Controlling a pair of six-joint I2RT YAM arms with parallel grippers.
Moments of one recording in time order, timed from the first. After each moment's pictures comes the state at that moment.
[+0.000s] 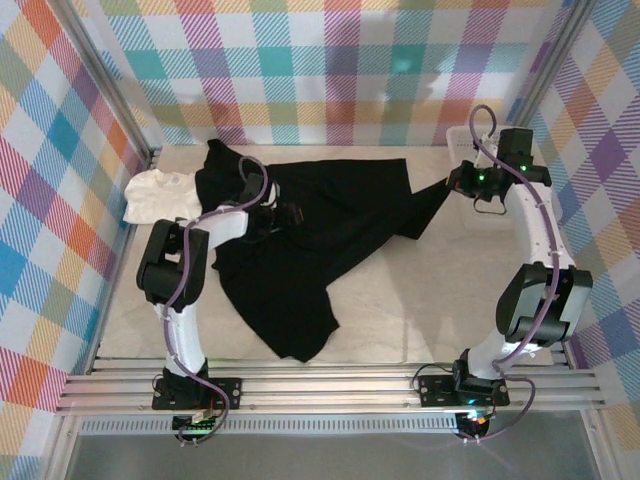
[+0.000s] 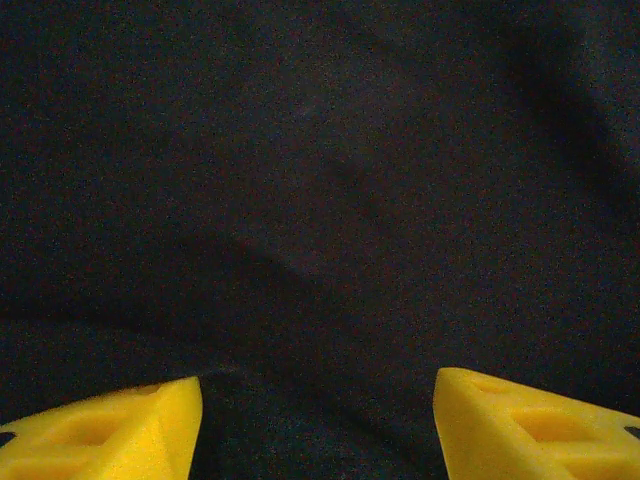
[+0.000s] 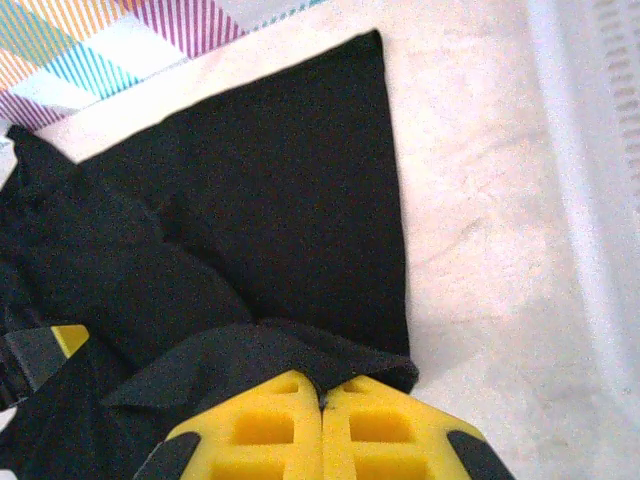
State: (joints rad) left arm -0.32 1.96 1.30 -0.22 0.23 -0.56; right arm -0.13 1.62 1.51 -0.76 -0.46 0.21
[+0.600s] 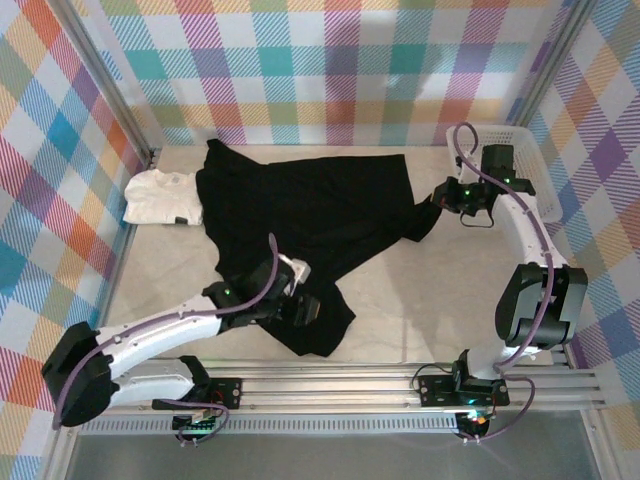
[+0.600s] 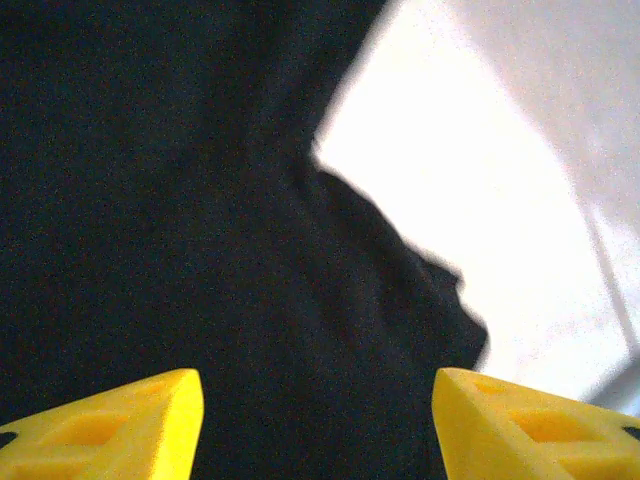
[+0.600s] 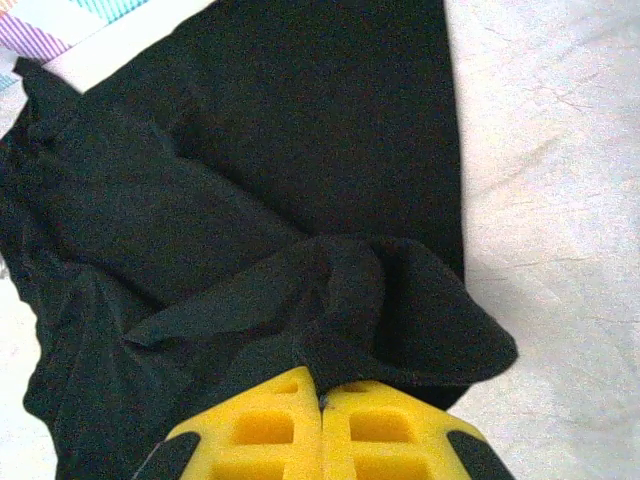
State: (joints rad) left arm -0.92 1.13 0.66 -0.43 0.04 -0.47; right arm -0.07 1.59 1.35 -0.71 -0.52 0.22
